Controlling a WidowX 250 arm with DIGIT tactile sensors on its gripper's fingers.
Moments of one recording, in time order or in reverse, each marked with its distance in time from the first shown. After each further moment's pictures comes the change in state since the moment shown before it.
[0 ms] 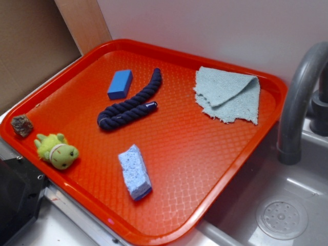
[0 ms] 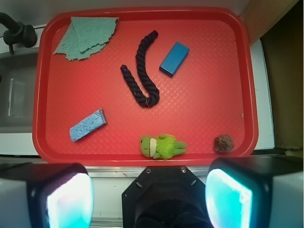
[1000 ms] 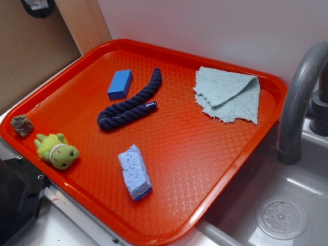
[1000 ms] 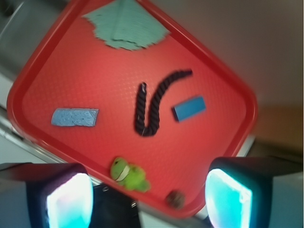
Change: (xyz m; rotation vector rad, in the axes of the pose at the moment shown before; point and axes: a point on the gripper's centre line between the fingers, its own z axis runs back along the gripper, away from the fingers) arm 0.072 -0.070 -0.017 0.239 0.124 -0.777
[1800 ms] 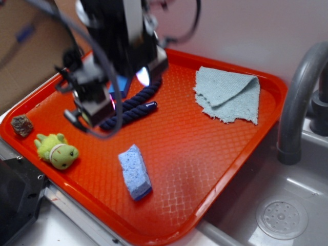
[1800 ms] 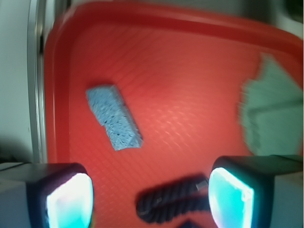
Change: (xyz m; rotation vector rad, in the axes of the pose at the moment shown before) arm 0.046 -0.078 -0.102 0.006 0.012 -1.022
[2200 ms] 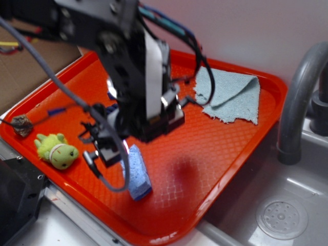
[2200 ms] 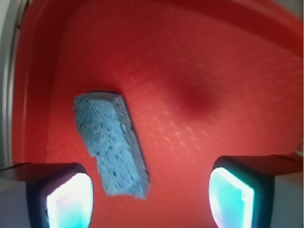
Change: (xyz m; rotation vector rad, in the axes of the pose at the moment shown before) arm 0.024 -0.011 -0.053 -0.024 0.037 -0.126
